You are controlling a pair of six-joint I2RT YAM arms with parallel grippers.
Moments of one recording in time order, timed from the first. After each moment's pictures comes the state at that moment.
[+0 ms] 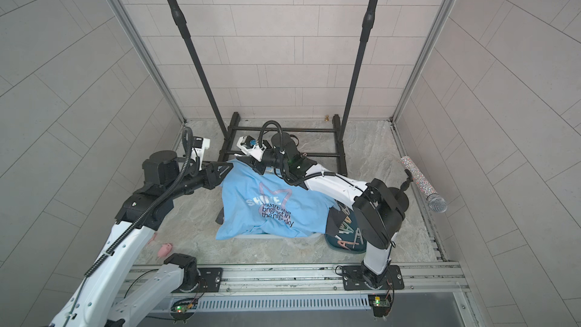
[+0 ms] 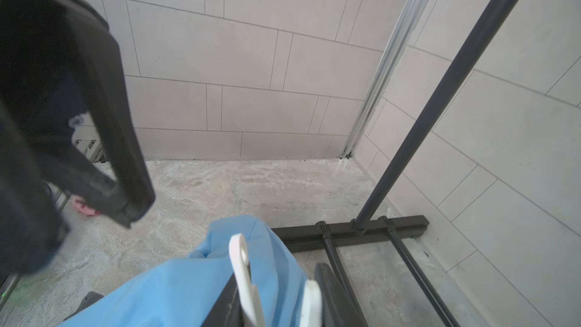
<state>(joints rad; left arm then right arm) -0.23 0.83 0.95 -0.53 0.50 -0.26 0.75 1.74 1.33 0.28 -0.44 -0.28</state>
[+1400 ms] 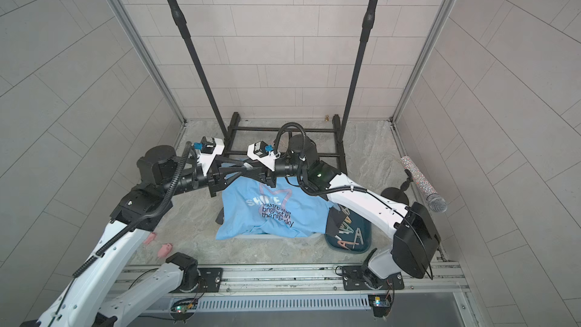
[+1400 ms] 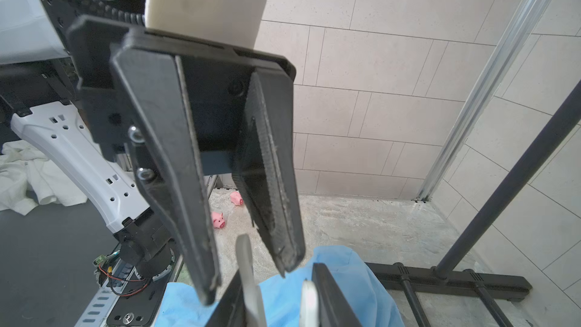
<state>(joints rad) -0.35 0.86 1.06 -0.45 0.76 0.06 0.77 1.46 1.20 0.18 -0.72 -0.17</state>
